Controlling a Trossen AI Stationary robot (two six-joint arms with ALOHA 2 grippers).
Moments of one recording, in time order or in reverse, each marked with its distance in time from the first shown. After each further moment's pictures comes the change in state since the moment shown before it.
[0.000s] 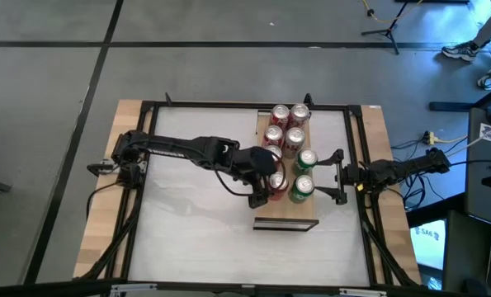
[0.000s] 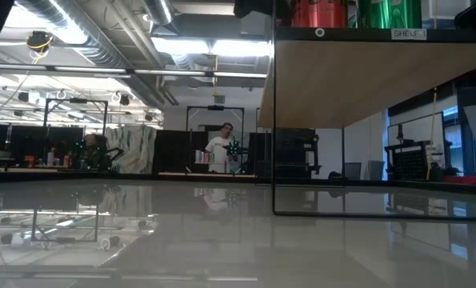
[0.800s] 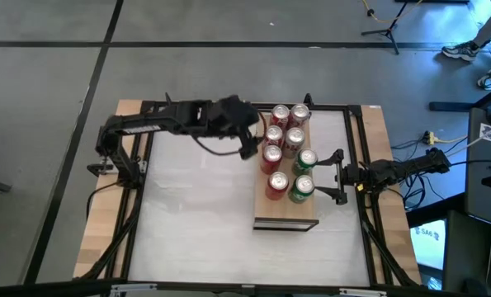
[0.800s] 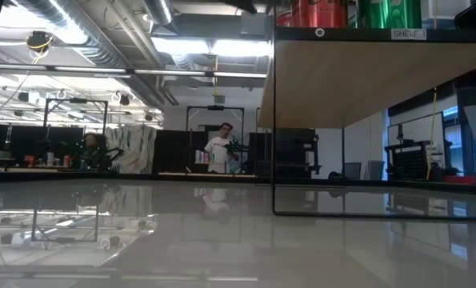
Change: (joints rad) left arm 0.172 -0.182 0.001 -0.023 -0.275 0.208; right arm 0.000 0.000 0.000 0.000 0.000 0.000
